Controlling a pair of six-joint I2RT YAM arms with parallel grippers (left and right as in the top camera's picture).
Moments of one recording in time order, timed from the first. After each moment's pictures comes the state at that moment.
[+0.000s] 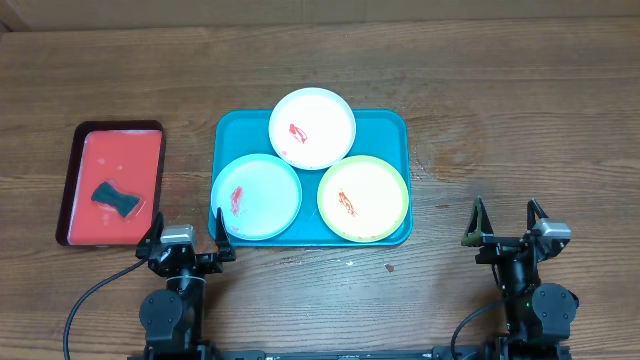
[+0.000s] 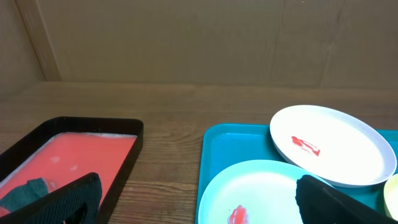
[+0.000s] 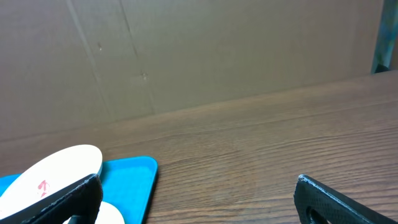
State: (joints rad) left arm 0.05 0.02 0.01 -0.08 -0.01 -0.02; right arm -0.08 0.01 0.02 -0.03 -0.09 0.20
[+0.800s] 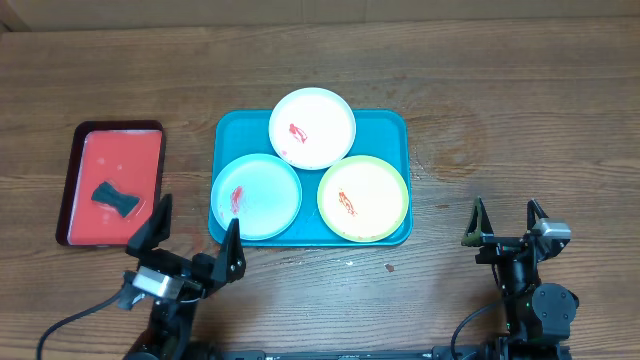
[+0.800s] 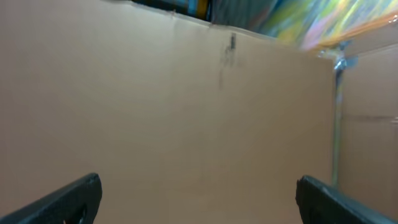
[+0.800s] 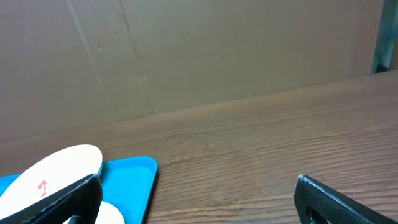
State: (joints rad) left arm 0.05 0.02 0.11 0.46 0.34 -0.28; right arm -0.08 0.01 0.02 -0.03 -0.09 0.20
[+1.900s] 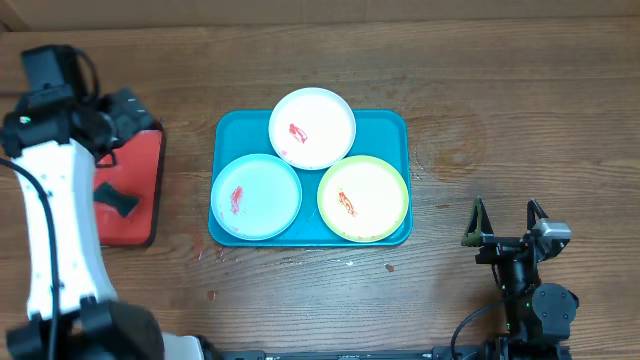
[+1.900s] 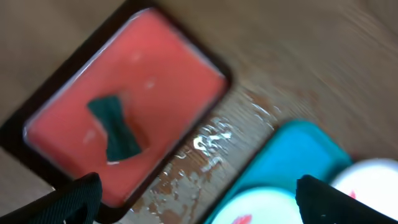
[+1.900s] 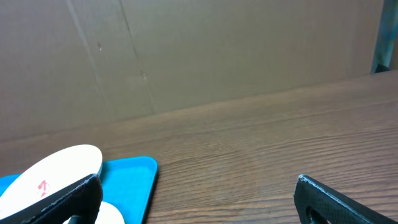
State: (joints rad) left arm 0.35 1.64 1.59 -1.05 -0.06 -0.51; right arm -0.08 0.01 0.02 -0.03 -0.09 0.20
